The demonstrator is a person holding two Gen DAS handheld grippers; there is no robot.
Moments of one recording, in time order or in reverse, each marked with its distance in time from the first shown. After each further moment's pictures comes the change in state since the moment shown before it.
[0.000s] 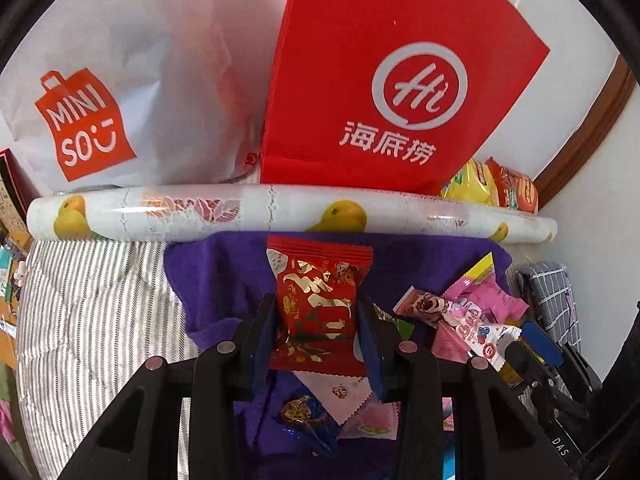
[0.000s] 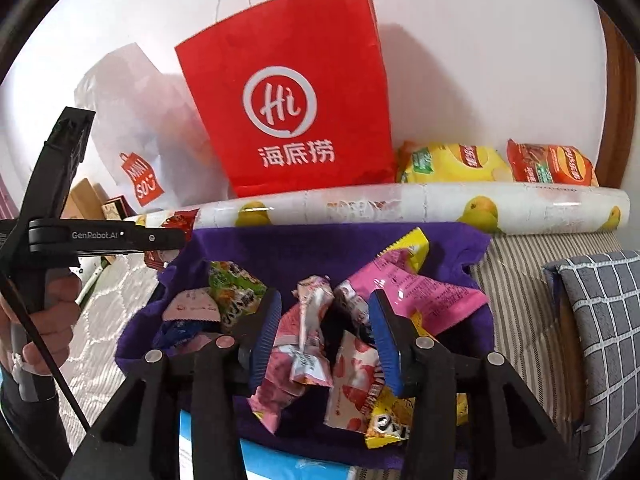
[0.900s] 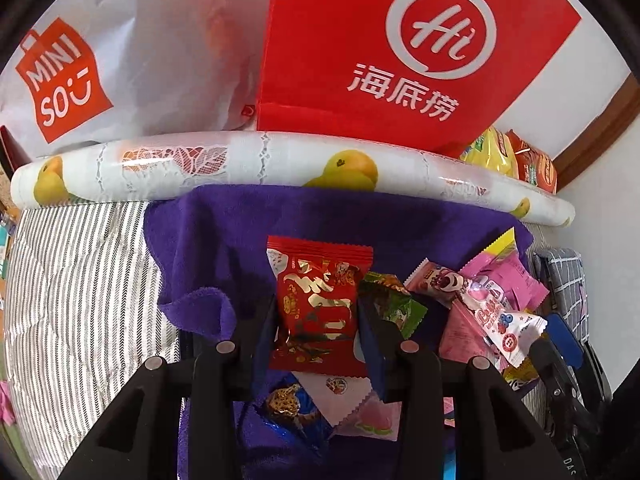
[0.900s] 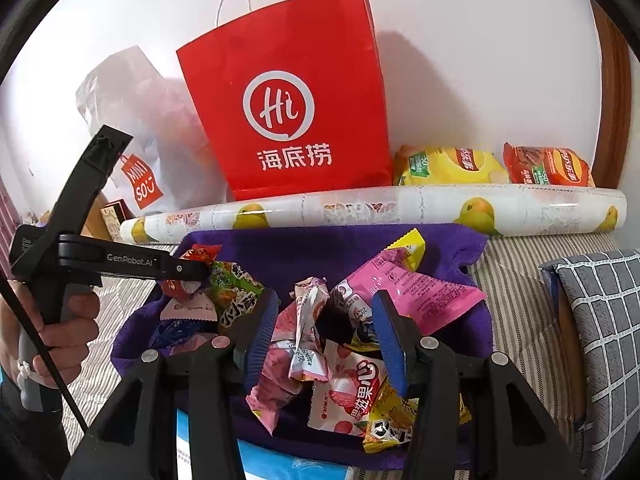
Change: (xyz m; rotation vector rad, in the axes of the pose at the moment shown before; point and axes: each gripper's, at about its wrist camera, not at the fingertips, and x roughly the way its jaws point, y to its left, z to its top) left arm 0.028 0.000 -0.012 -0.026 0.124 0.029; right arm 0.000 0.001 -0.007 -0.005 -0.041 0.000
